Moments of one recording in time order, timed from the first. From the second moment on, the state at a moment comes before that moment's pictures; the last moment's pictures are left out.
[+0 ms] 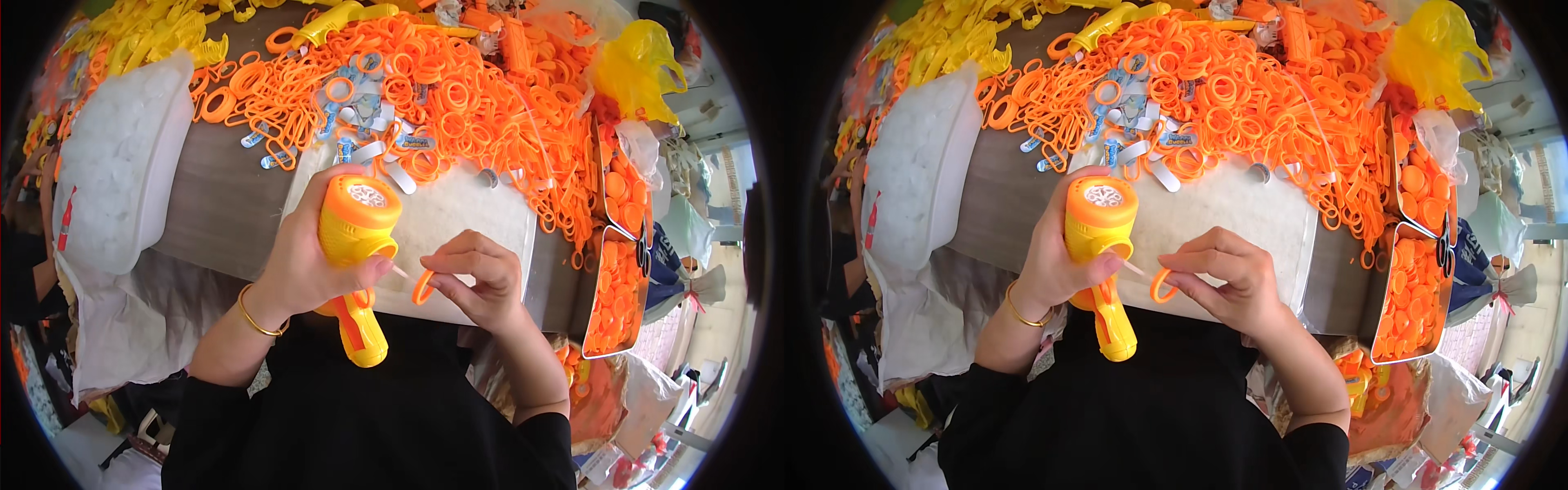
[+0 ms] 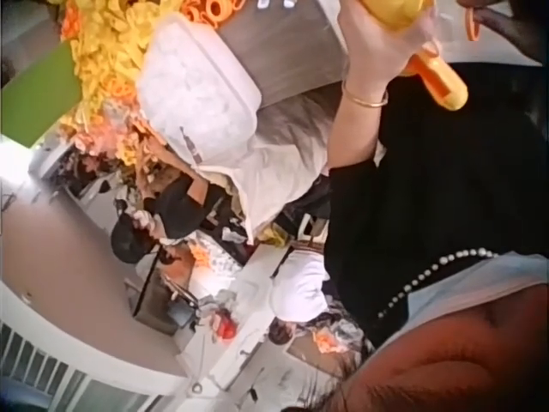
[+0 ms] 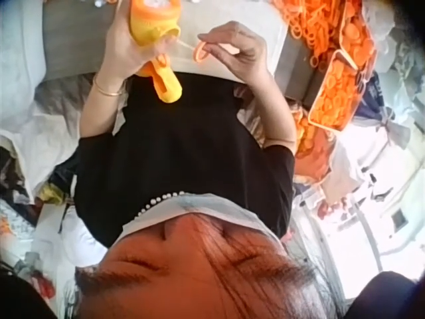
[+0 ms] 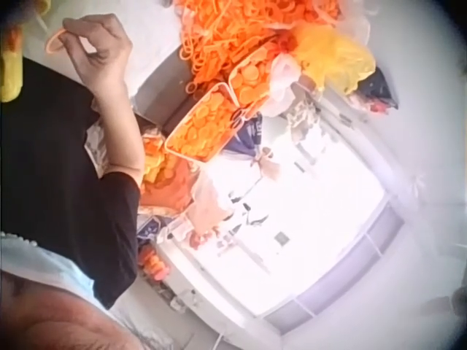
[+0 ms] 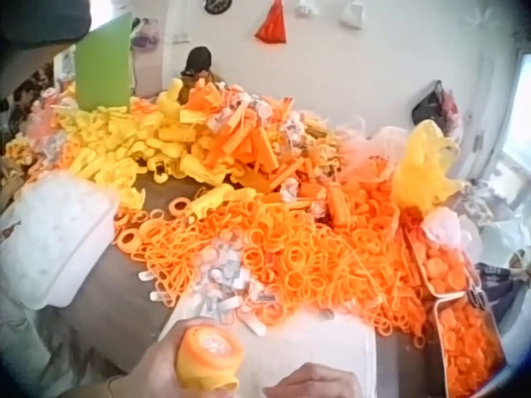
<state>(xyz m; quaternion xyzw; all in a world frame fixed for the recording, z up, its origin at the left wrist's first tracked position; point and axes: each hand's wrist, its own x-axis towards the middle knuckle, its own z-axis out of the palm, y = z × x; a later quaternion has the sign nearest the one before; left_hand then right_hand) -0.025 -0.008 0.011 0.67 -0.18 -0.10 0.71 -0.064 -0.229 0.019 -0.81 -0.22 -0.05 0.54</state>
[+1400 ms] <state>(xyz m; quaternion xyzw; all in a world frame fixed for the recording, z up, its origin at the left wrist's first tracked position) -0.062 -0.023 -0.019 0.66 -0.12 -0.01 0.74 -0.109 -0.226 0.017 -0.80 -0.14 0.20 0.55</state>
